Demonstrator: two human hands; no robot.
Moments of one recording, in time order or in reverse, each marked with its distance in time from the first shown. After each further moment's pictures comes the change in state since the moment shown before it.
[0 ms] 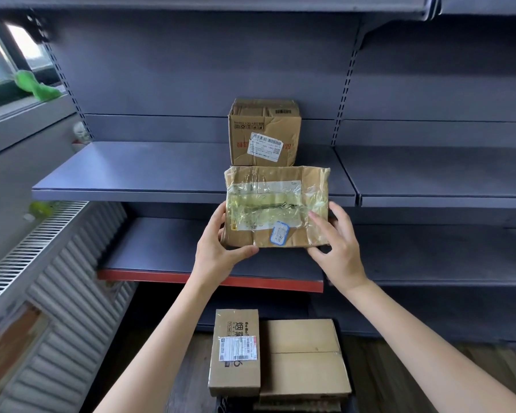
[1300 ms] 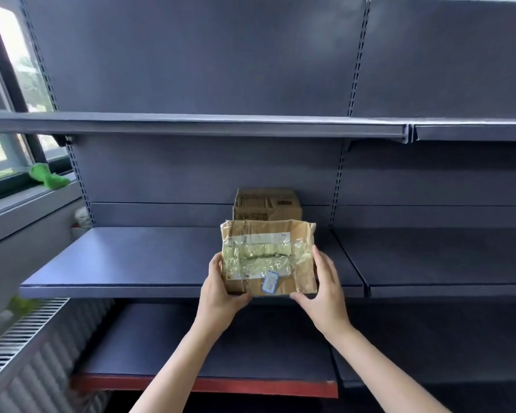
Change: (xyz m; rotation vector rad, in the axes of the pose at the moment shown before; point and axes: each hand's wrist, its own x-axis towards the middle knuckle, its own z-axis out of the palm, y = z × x) left_hand 0.102 0.028 -0.023 0.160 0.039 0.062; right_hand 0.101 -0.010 0.041 0.201 -0.010 0.218
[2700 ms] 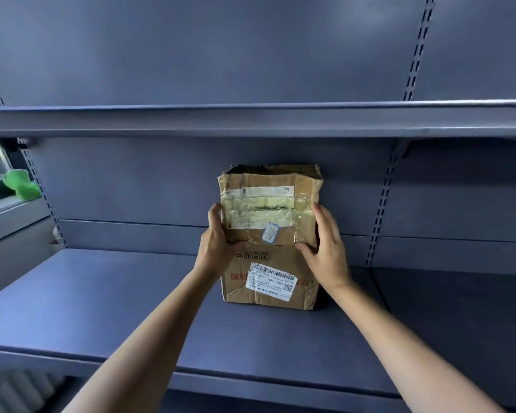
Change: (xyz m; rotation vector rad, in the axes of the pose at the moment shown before) left_hand 0.280 -0.037 0.067 0.260 0.162 0.084; right_hand 0.251 0.142 0.069 -0.012 0.107 -0.315
